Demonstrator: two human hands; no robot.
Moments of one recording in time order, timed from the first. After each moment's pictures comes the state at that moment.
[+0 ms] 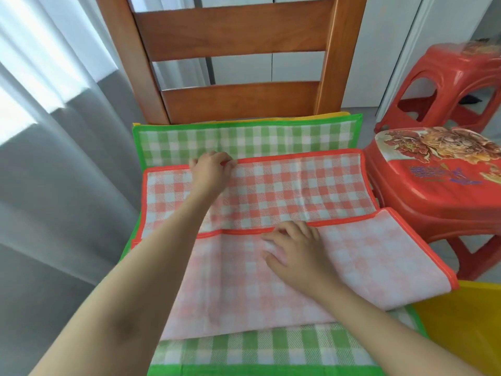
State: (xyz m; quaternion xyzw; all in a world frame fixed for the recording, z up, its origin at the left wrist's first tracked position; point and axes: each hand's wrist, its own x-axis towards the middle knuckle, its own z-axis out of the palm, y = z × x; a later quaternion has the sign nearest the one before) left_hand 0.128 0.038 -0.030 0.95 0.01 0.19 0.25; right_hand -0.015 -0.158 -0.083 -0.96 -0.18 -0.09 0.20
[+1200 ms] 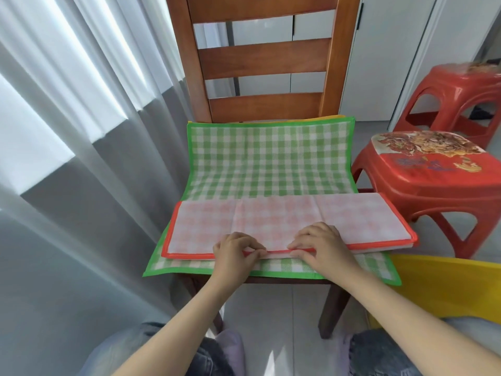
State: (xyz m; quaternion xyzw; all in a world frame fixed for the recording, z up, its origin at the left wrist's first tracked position) left_hand -0.151 0.015 -0.058 0.93 0.02 0.06 0.35; right_hand -0.118 -0.191 -0.060 -0.94 -0.24 -0.05 0.25
